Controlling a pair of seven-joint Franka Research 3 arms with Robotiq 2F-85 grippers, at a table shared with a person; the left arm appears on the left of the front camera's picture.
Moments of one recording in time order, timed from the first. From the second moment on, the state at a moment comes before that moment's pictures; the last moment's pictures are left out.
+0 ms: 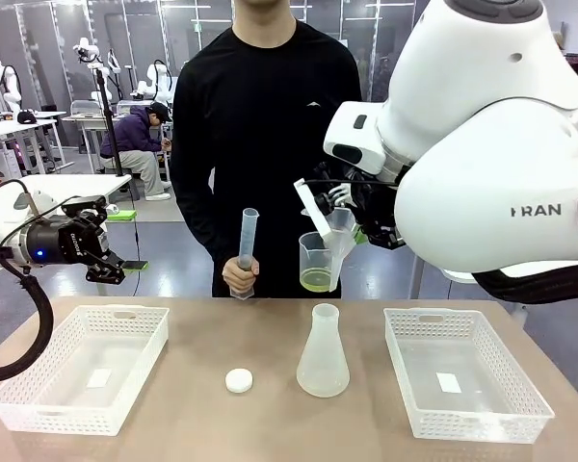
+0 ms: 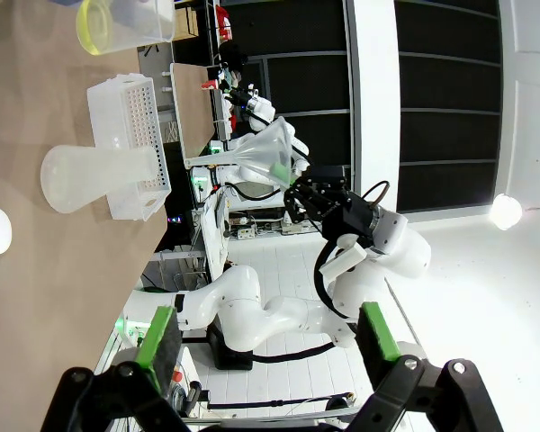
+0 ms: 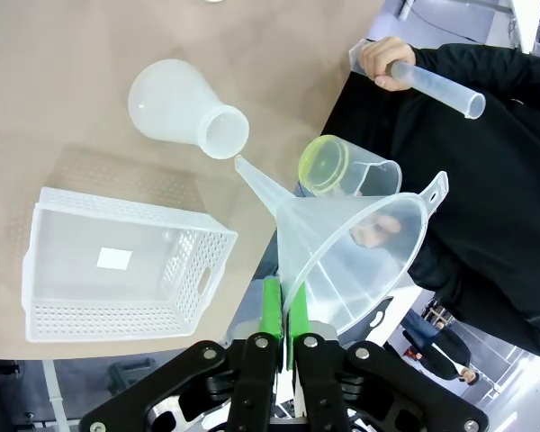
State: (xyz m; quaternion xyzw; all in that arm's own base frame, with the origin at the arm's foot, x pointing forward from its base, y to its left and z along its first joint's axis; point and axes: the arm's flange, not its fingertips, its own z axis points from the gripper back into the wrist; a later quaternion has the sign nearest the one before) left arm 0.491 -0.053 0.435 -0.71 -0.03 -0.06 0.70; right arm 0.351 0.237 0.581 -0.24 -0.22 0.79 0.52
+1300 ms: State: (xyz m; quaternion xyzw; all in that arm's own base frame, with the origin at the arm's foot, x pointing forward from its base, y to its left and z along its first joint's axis) left arm 0.491 -0.053 0.435 -0.71 -0.03 -0.06 0.70; right arm 0.373 0.254 0.516 -0.22 -0.21 0.80 0.52
